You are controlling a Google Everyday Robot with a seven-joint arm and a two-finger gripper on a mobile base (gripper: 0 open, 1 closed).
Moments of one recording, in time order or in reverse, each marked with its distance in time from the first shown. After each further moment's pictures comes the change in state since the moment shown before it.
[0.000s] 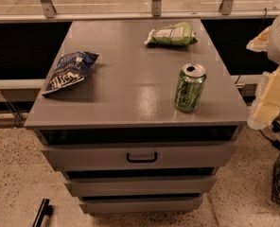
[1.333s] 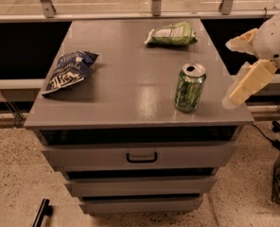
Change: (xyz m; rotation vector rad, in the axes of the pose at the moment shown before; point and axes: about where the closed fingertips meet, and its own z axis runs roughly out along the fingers) arm -0.026 -0.048 0.046 -0.069 -0.397 0.058
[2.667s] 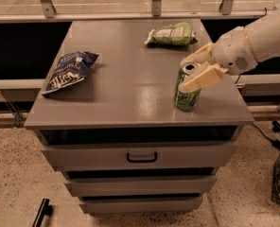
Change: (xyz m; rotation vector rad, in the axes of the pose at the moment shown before) arm -0.043 -0.022 0.080 -0.080 -0.258 -0.058
